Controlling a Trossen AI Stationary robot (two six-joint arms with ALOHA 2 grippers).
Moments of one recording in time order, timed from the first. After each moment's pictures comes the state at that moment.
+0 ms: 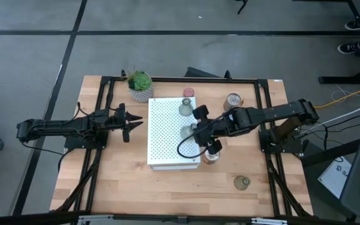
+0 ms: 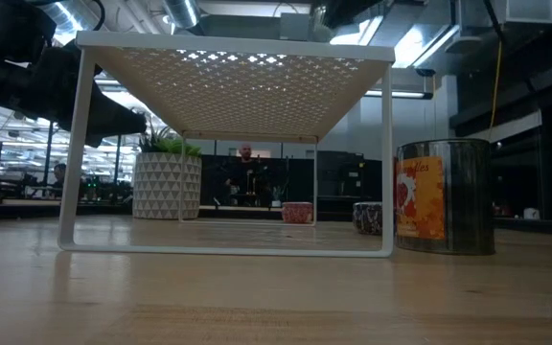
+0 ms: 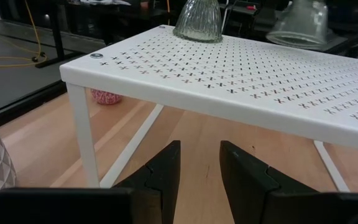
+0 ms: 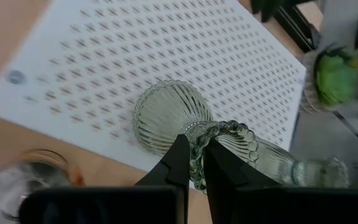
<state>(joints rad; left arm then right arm) 0.17 0.28 0.01 0.09 -0.11 -0.17 0.24 1.62 1.60 -0.94 0.33 -0.46</state>
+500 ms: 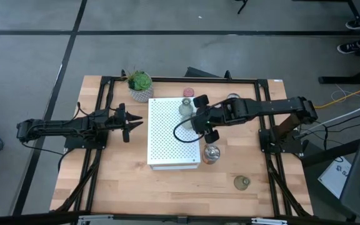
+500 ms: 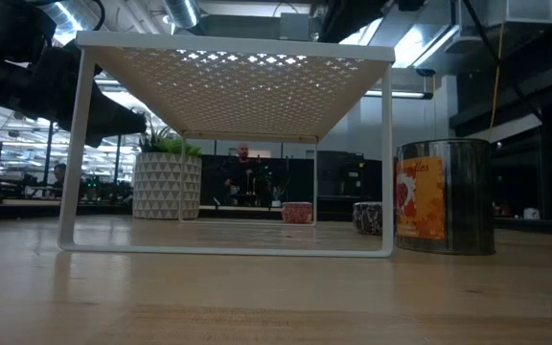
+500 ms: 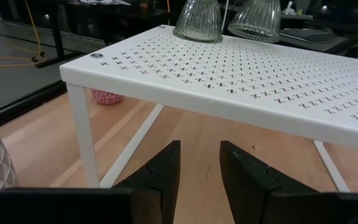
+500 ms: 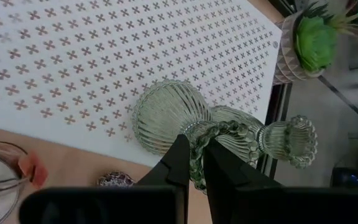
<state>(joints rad) 0.17 0.28 0.01 0.09 -0.11 -0.17 0.12 1.62 1.60 -0.94 0.33 -0.48</state>
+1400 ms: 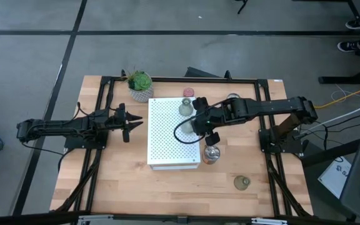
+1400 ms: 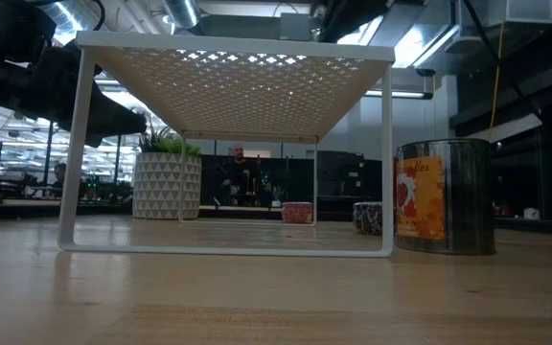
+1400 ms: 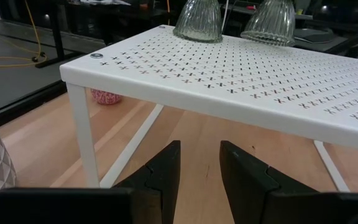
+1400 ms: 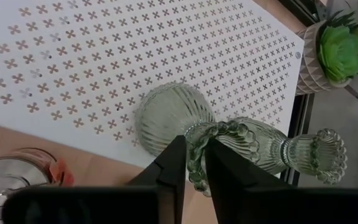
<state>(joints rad) 0.17 0.28 0.01 0.09 -0.11 -0.17 0.12 1.62 1.60 -0.94 0.24 -0.46</state>
